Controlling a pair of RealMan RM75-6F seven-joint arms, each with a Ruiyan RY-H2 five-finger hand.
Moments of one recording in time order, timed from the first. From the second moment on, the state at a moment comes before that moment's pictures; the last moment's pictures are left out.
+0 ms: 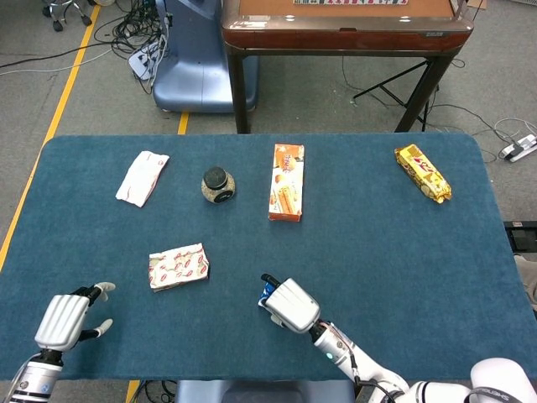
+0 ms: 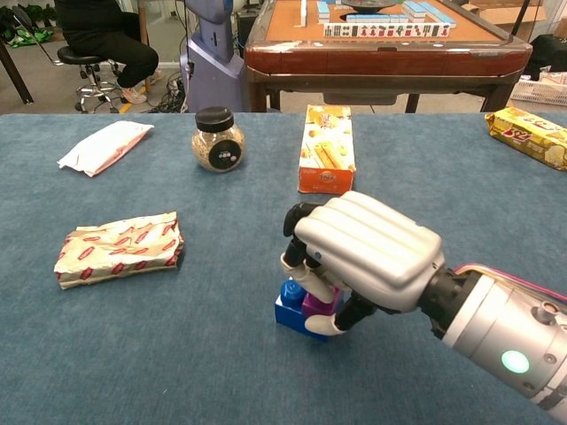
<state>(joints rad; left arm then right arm) -0.14 -1.26 0.04 -1.57 1.56 1.40 0.14 0.53 -1.82 0.04 -1.38 -1.74 1.13 -0.37</state>
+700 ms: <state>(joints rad) -0.14 -1.27 0.04 -1.59 1.57 1.39 0.16 0.53 -1.79 0.05 -1.32 -1.67 1.17 -0.33</state>
